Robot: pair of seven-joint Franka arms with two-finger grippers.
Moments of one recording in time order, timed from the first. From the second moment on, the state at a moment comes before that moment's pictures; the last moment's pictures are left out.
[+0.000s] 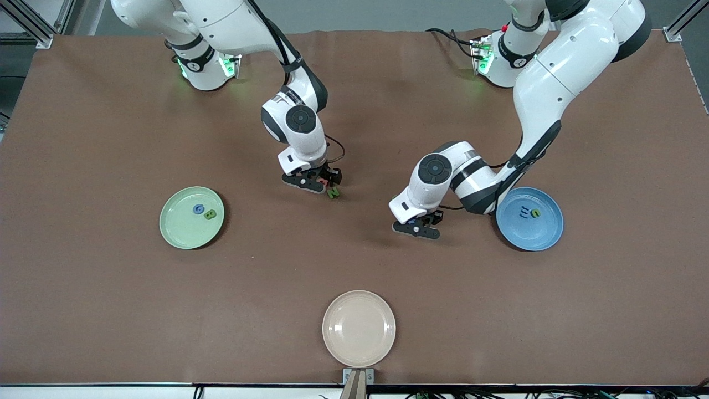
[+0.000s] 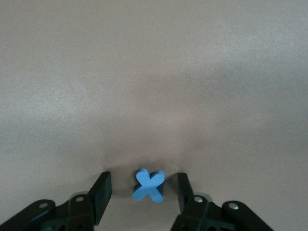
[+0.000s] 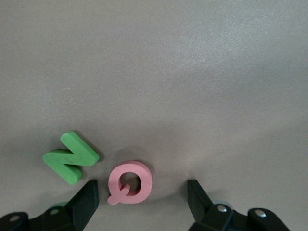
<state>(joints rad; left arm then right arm) 0.01 0.82 -0.66 -1.77 0.72 2.38 -0.78 0.80 0.53 -0.02 -2.09 0.02 2.64 1.08</state>
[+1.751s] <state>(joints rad) 0.43 0.77 -0.97 -1.81 0.71 2.08 -0.63 0.78 0.53 -0.03 -2.06 0.02 2.65 1.08</state>
